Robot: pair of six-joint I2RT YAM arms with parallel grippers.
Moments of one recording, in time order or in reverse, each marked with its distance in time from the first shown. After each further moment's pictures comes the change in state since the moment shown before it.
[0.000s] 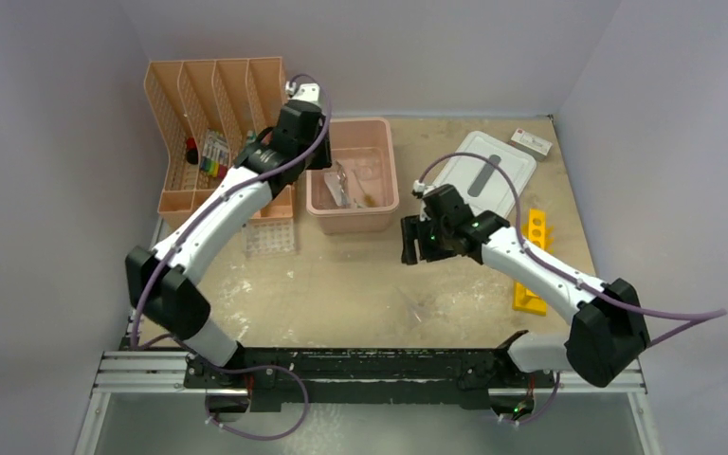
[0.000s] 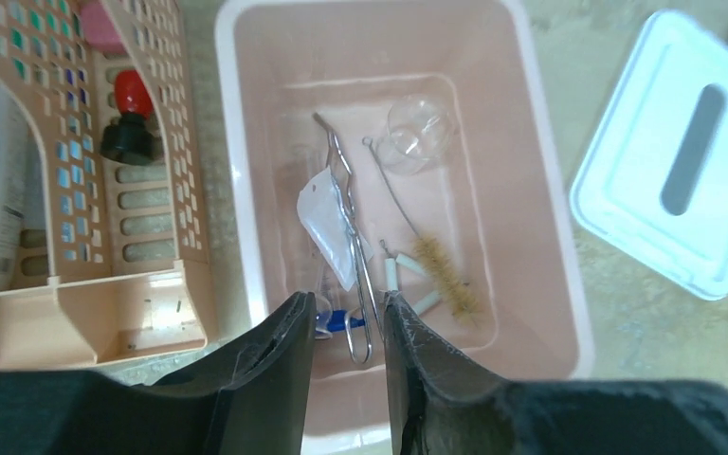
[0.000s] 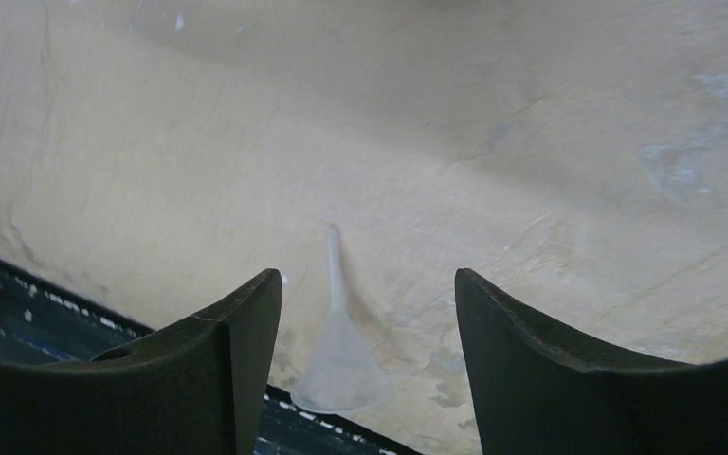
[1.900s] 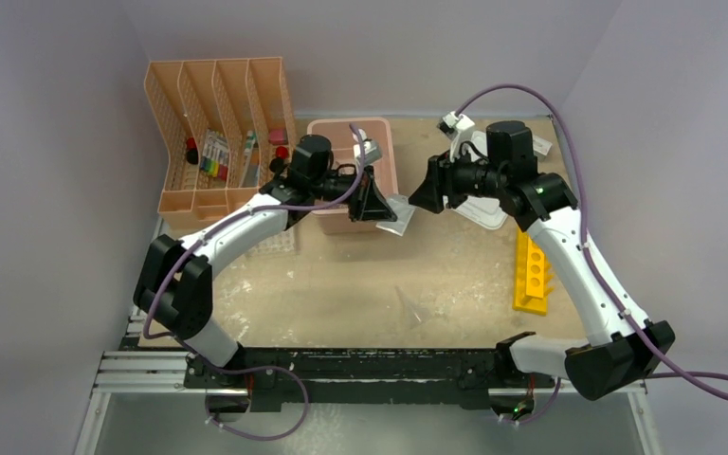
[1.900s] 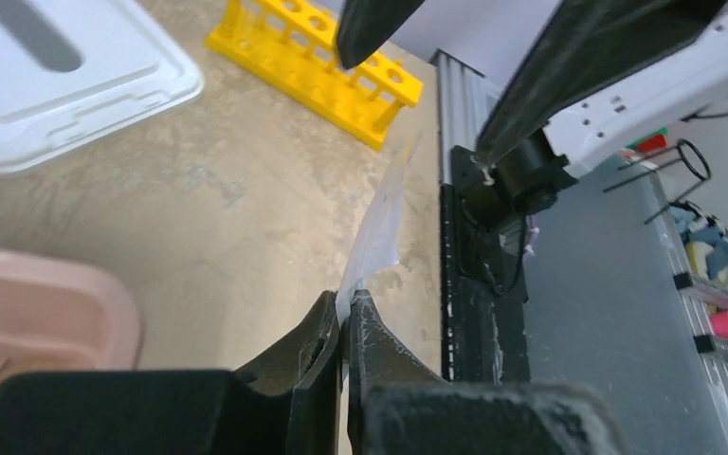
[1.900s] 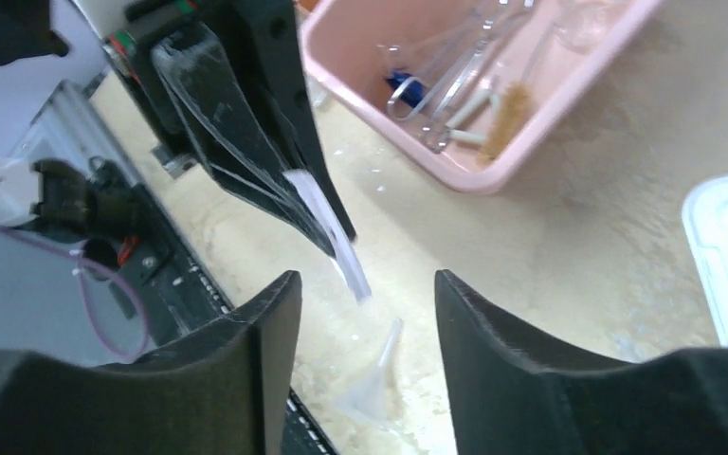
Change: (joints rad) left arm -0.056 -0.052 -0.417 0.661 1.295 0.195; right arm -0.196 -0.067 0.419 -0.100 -0.524 -0.322
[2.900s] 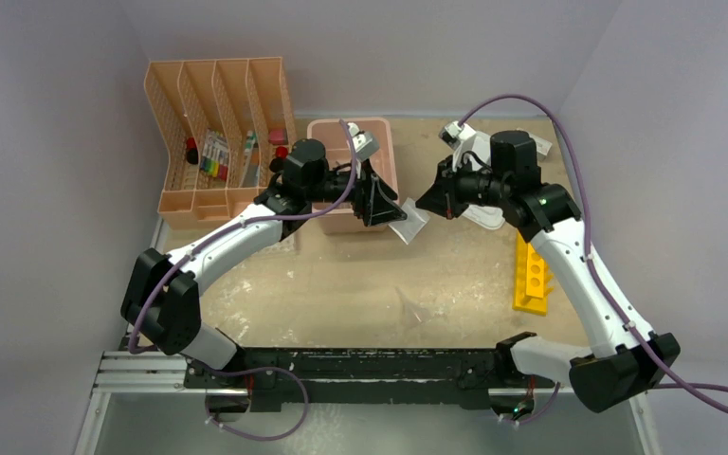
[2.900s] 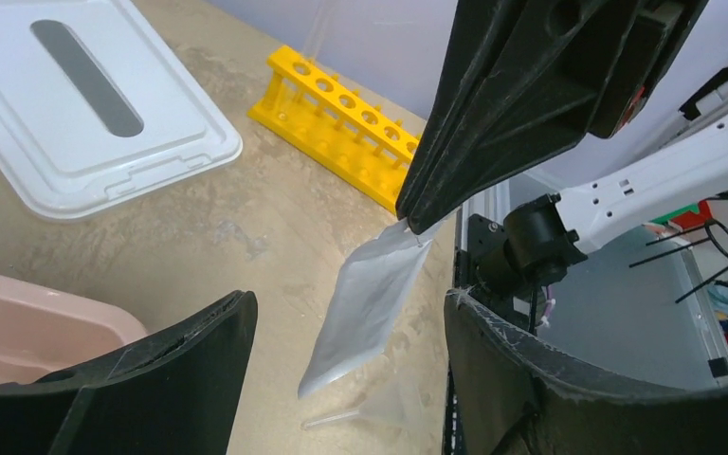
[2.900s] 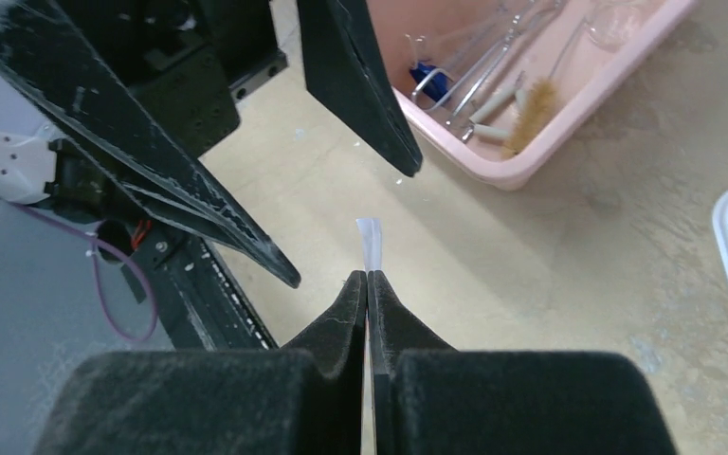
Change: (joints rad) left arm -0.031 -0.091 -0.056 0.145 -0.211 -0.140; right arm -0.001 -0.067 -0.084 0.034 0.005 -0.007
